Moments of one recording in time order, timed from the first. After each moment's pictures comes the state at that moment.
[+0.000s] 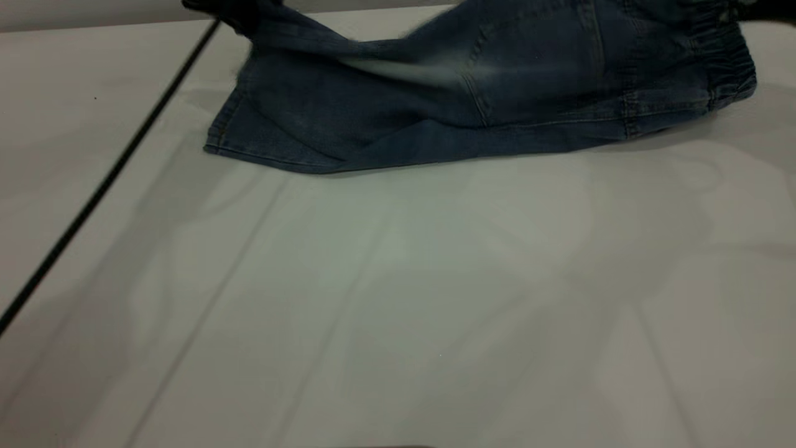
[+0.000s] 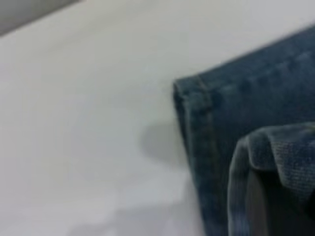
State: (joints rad) left arm -0.23 2.27 -1.65 0.02 0.27 0.13; right arm -0.17 2.04 -1.12 1.69 0.59 -1.44
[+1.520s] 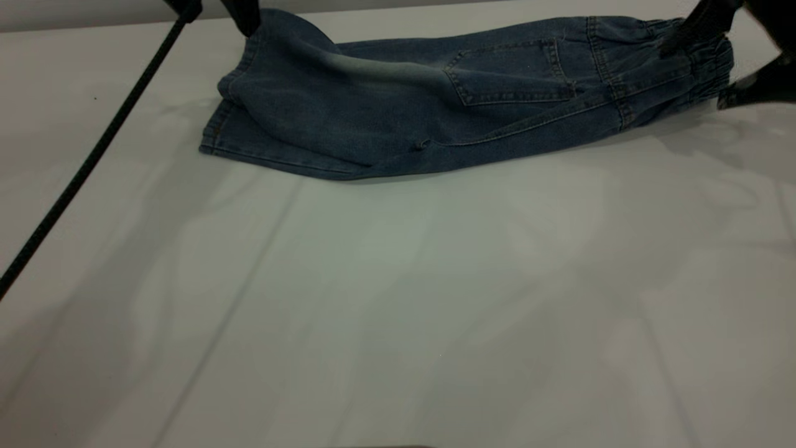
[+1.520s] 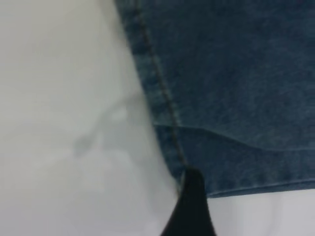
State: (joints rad) left arm -0.27 2.25 -1.85 -0.01 0.87 0.17; right arm -0.17 2.15 -1.15 1.31 0.55 -0.88
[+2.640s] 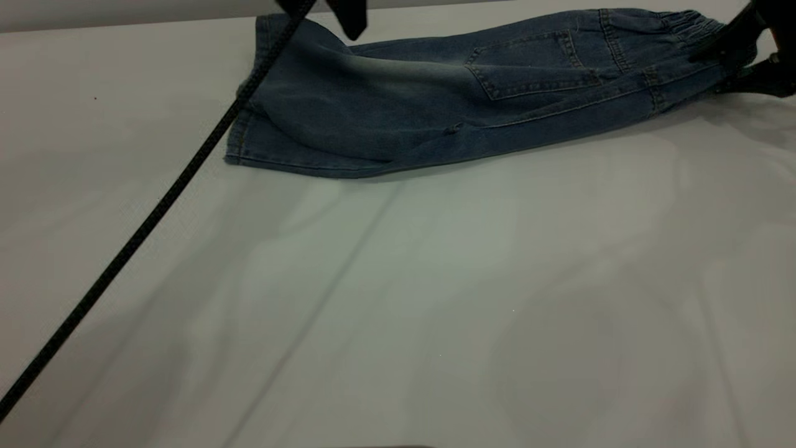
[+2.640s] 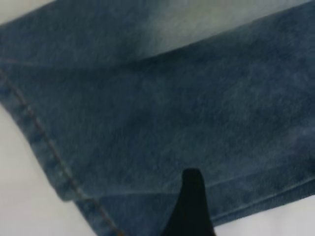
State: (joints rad) left arm -0.45 2.25 -1.85 -0.03 0.80 0.18; right arm -0.26 2.31 -1.26 1.57 0.60 -1.01
